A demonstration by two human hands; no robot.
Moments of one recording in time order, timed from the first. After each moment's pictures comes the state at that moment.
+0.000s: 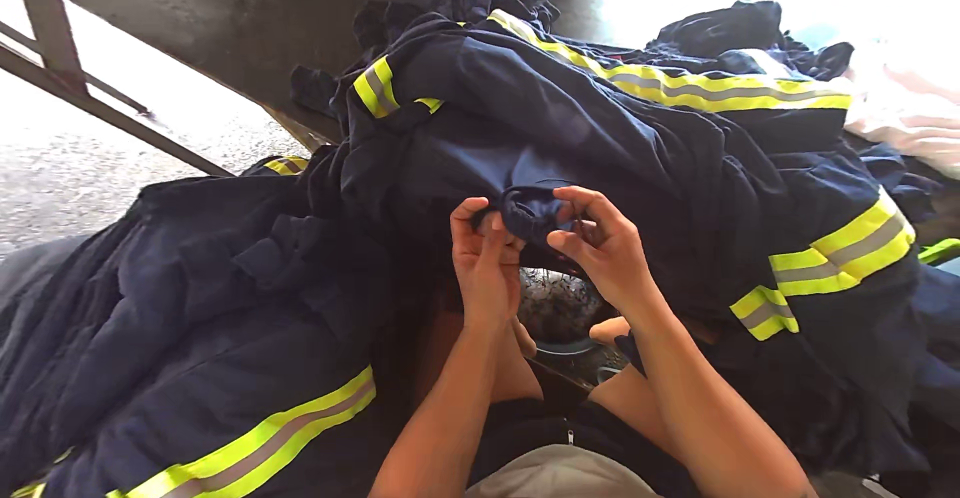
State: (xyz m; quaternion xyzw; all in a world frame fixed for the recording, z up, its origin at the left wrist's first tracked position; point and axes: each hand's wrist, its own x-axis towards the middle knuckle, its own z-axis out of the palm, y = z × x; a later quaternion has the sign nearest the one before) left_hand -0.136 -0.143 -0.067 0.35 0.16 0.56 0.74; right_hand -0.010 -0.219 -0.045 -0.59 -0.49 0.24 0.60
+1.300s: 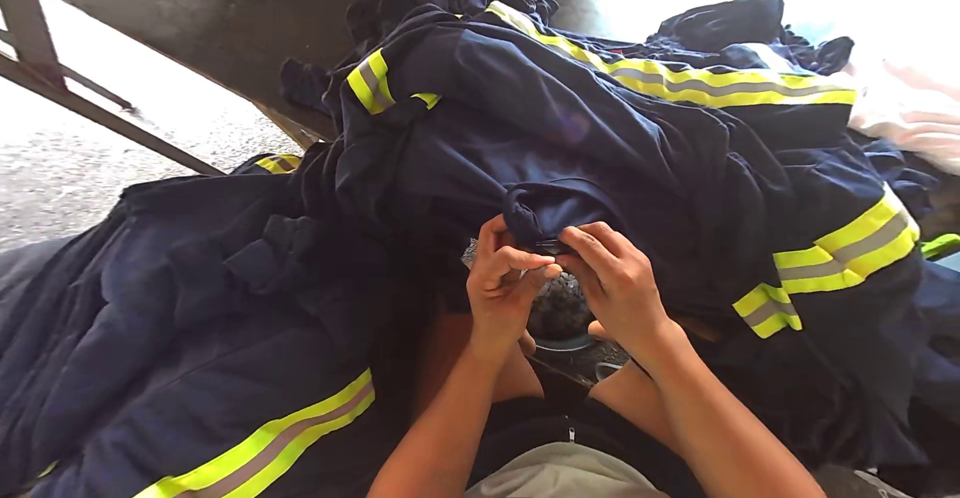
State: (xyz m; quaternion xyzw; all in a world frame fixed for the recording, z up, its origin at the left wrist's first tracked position) left_hand -0.151 -0.151 -0.093 0.60 0.09 0.55 0.57; right_hand -0.021 -0.237 -0.061 -0.65 -0.62 -0.05 0.43
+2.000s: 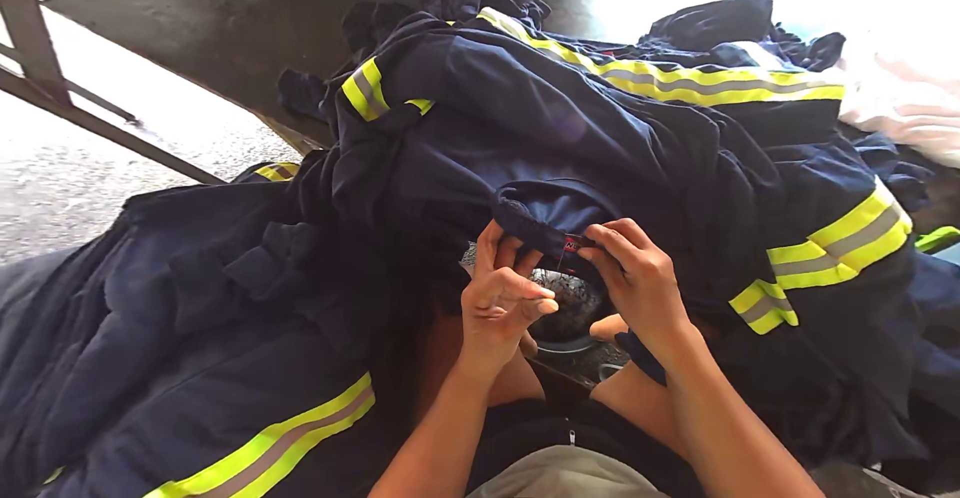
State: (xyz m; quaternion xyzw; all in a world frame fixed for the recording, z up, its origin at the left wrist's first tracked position) left_hand -0.163 -0.158 -0.088 0.58 0.02 0.50 0.64; right_hand 0.001 -0.257 -0.069 -0.70 -0.57 -0.01 0.44
